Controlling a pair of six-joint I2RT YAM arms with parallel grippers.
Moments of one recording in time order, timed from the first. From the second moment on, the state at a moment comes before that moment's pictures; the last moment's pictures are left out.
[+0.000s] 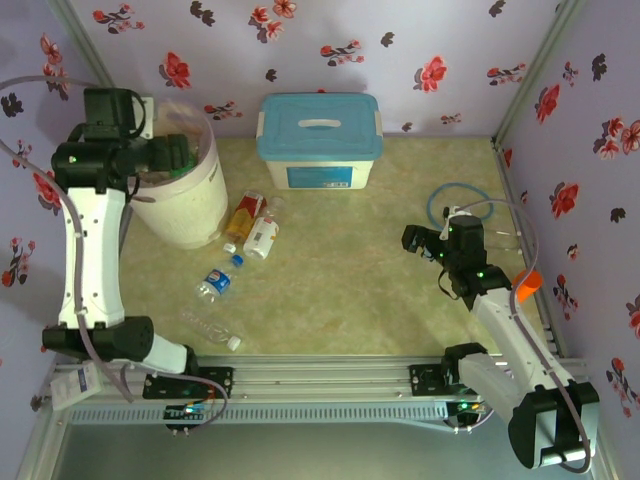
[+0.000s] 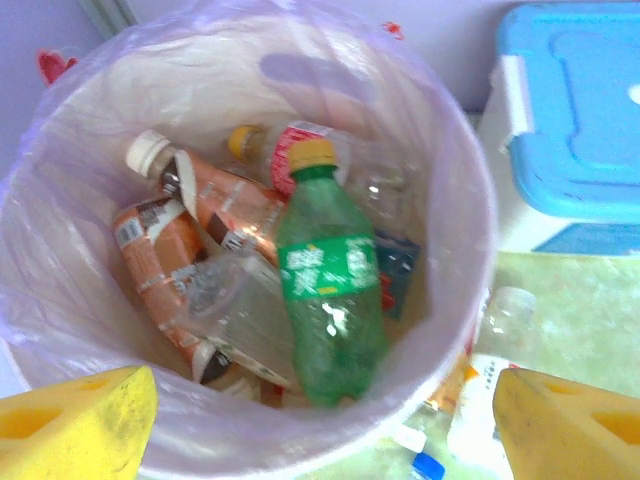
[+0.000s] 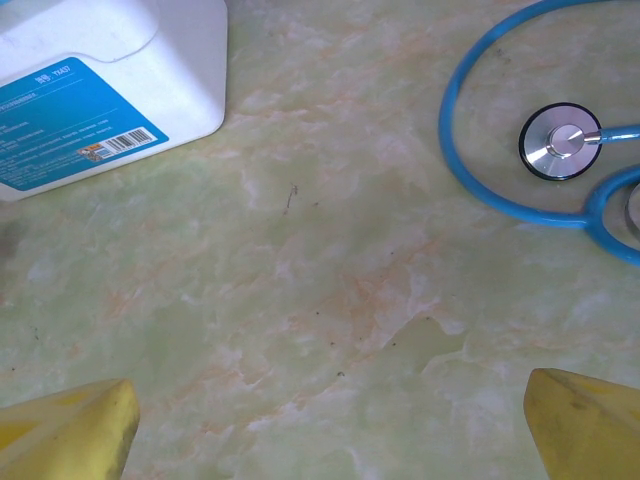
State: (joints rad) left arm -0.09 1.46 2.01 -1.26 -0.11 -0.03; right arm 0.17 0.90 0.60 -0.34 -0.03 0.40
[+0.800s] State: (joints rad) left arm -0.57 1.13 1.12 -1.18 -0.30 -0.44; right arm 0.17 0.89 0.63 -0.33 -0.06 0.37
